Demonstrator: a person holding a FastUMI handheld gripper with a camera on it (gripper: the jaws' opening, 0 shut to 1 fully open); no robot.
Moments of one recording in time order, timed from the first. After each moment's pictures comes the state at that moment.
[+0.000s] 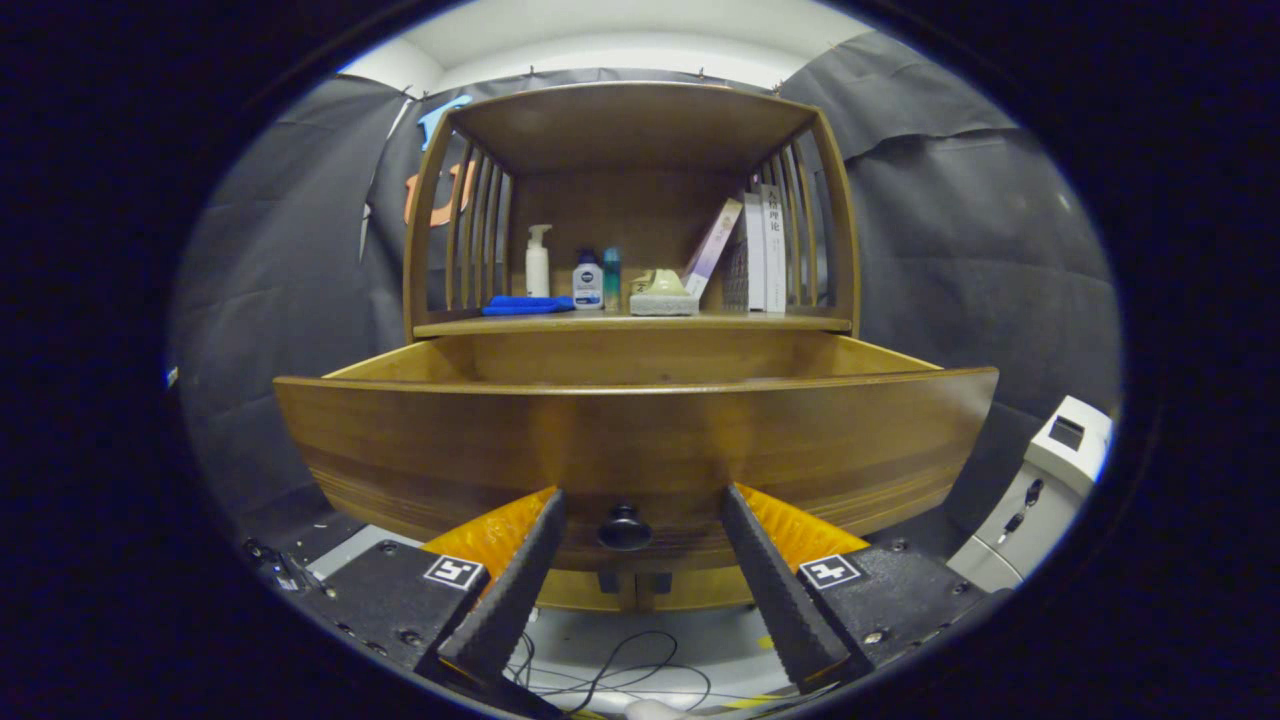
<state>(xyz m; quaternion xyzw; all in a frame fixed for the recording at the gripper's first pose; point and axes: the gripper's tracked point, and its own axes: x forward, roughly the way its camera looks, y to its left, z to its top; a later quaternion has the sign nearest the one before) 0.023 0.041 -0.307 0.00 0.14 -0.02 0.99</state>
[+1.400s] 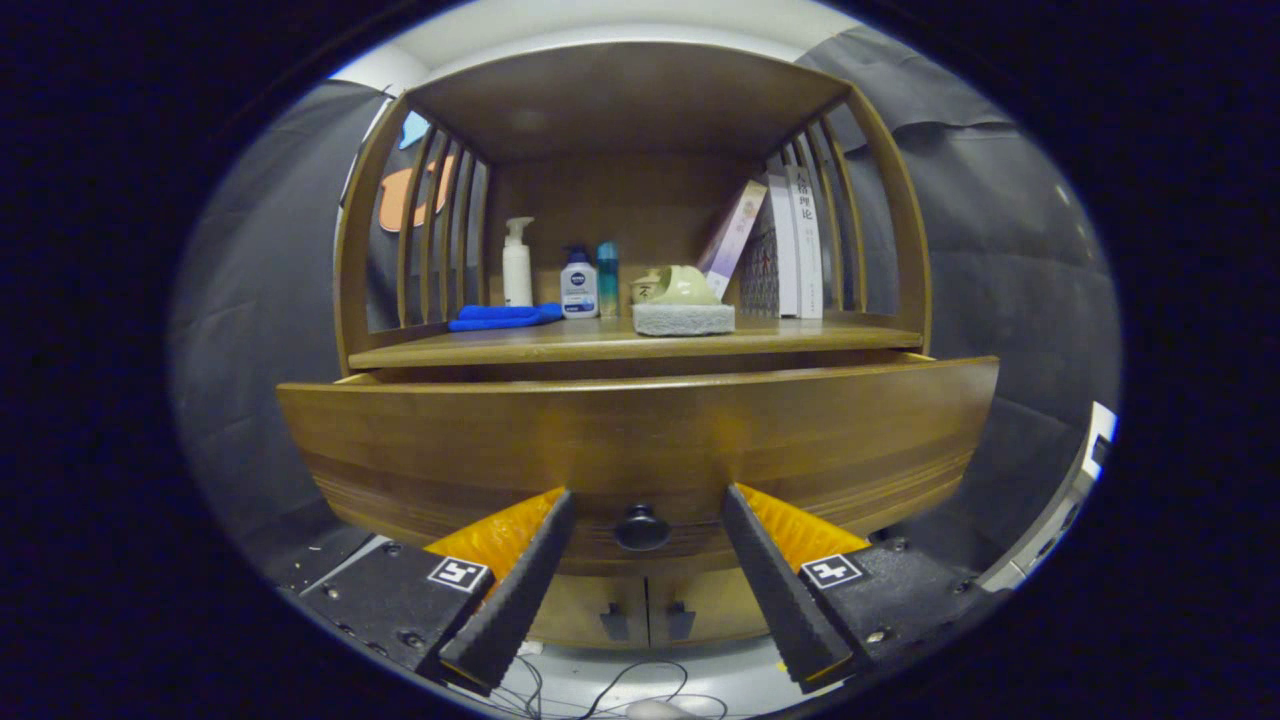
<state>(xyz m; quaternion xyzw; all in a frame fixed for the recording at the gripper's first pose) 0.149 0.054 -0.299 0.01 0.14 -0.02 0.99</state>
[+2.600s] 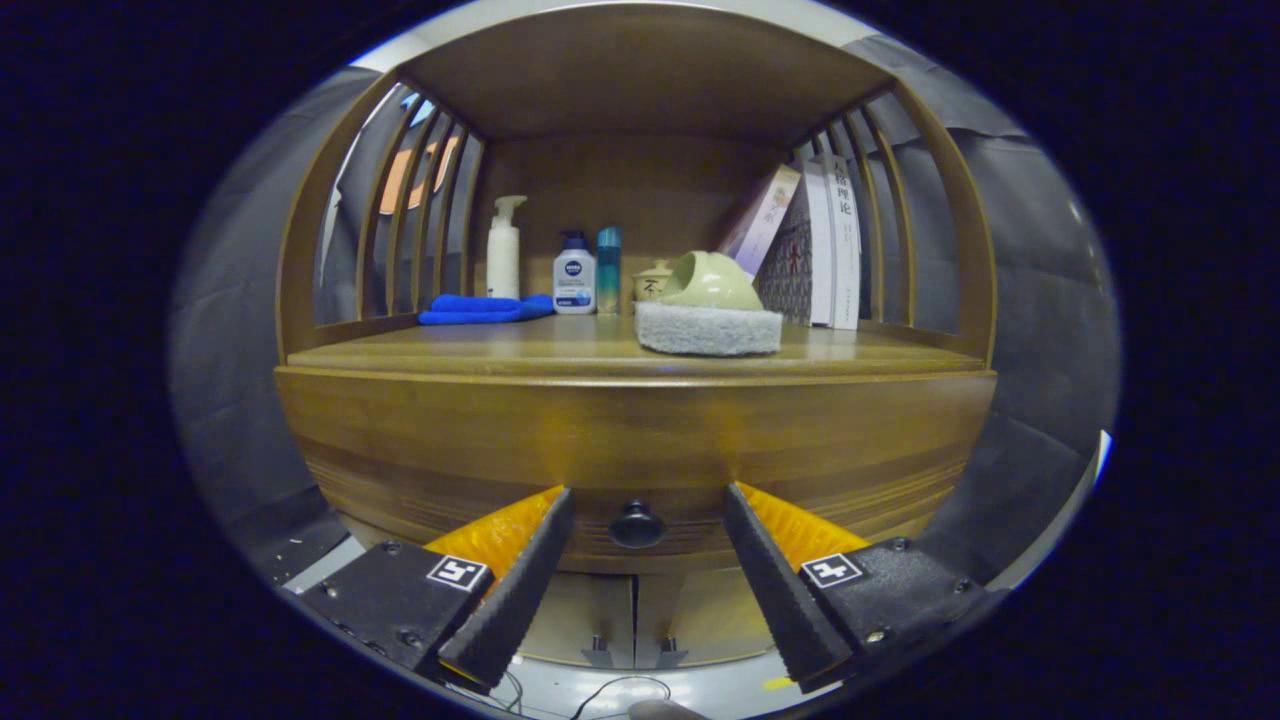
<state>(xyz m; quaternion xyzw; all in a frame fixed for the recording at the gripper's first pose) 0.209 0.053 -0.293 0.00 0.14 -0.03 0.99</state>
